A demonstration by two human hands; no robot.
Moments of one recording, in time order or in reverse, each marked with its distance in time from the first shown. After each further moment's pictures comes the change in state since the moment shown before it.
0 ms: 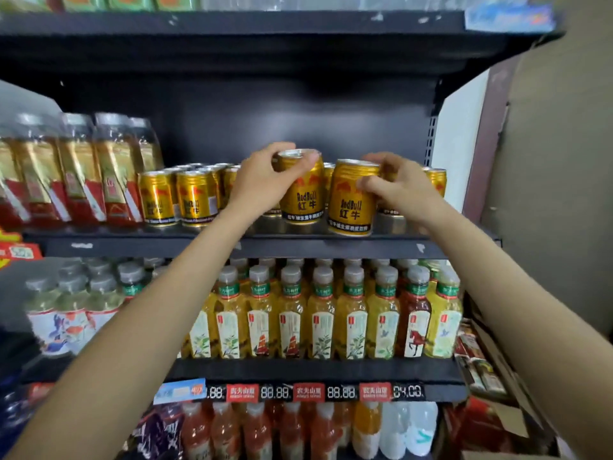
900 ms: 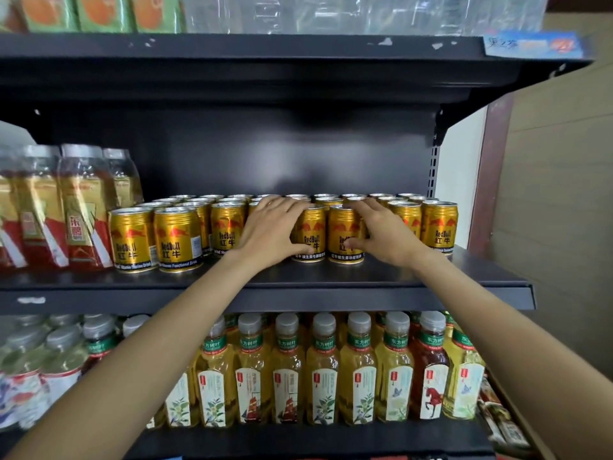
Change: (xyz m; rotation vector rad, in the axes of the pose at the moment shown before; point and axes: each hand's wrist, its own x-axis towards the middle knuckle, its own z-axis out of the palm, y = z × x) left_hand 0.055 -0.072 0.048 0.822 -0.168 0.491; right_hand 0.068 0.064 0.025 -0.783 -0.112 -0.170
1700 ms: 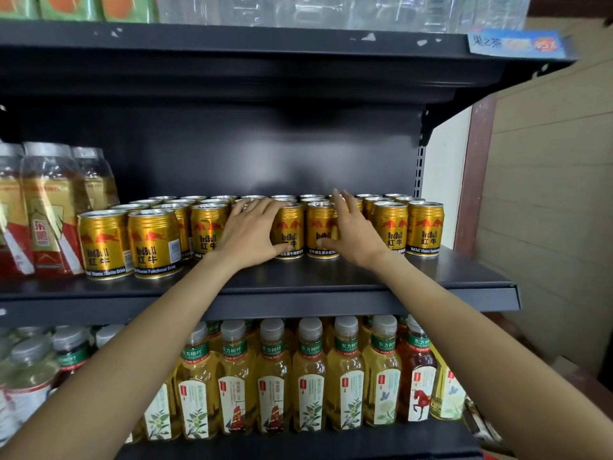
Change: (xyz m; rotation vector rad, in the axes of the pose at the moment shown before) left_hand 0.009 -0.017 0.024 -0.015 -0.036 -0.086; right_hand 0.020 -0.003 0.027 0.091 0.034 0.121
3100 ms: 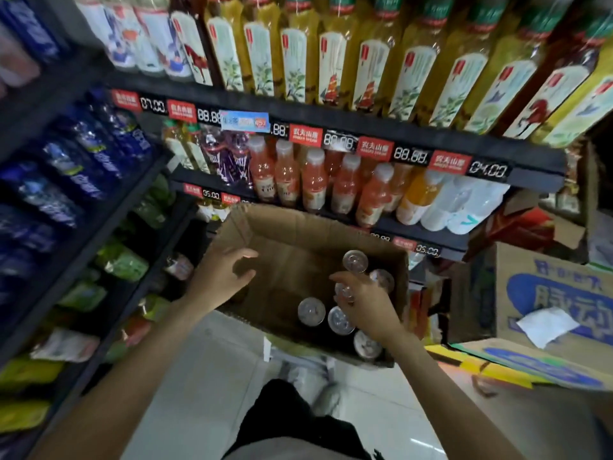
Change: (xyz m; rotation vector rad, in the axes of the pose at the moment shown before) left_hand -0.551 0.091 0.008 -0.486 -0.721 -0.730; right_hand -0.492 -0.051 0.179 0.362 -0.789 0.073
